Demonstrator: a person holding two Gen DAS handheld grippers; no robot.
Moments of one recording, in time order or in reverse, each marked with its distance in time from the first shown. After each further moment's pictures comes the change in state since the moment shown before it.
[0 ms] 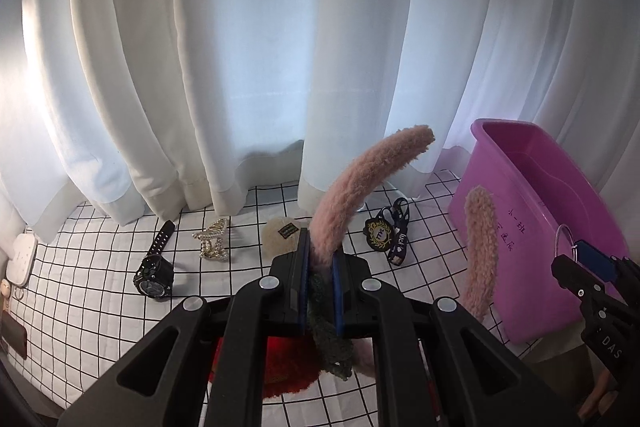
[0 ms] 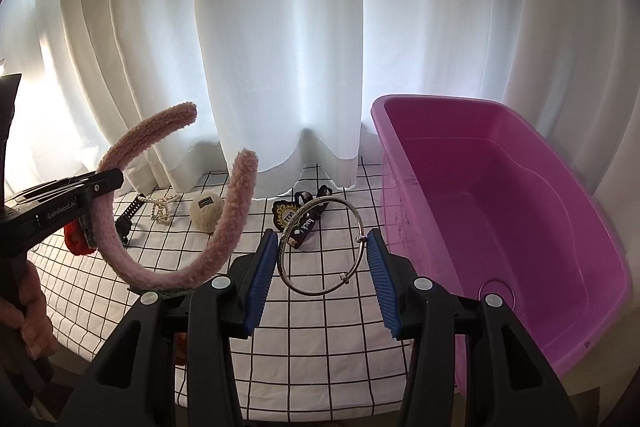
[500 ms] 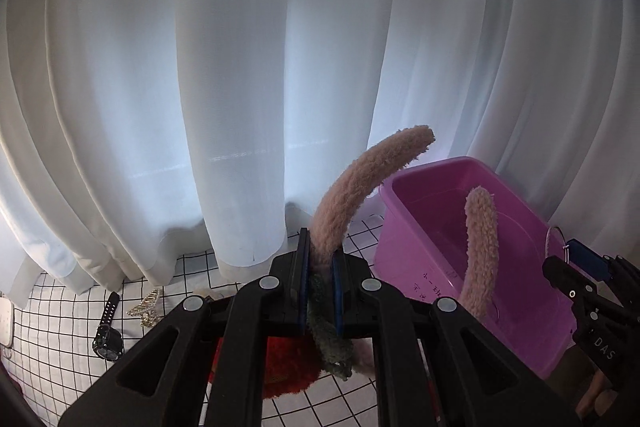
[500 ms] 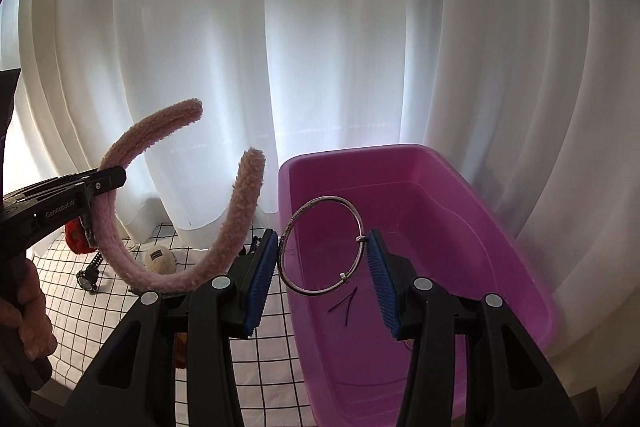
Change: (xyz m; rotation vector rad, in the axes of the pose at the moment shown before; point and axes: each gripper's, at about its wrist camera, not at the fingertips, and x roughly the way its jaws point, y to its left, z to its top) left arm -0.003 -0.095 0.068 0.106 -0.091 -0.148; right arm -0.037 -0.076 0.040 0.069 -0.101 -0.123
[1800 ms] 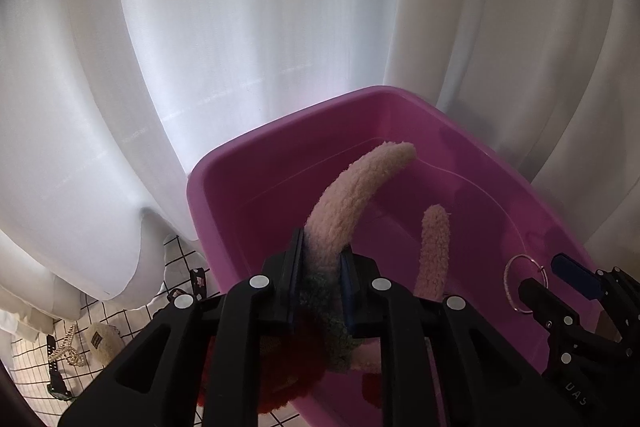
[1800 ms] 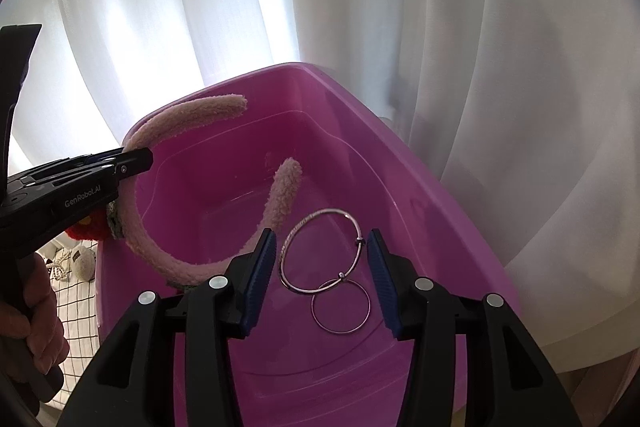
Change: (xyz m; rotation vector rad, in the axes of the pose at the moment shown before) left arm 0.144 -0.160 0.011 0.193 0.222 -0.106; right arm 0.068 -0.126 -0.028 0.173 0.214 -0.121
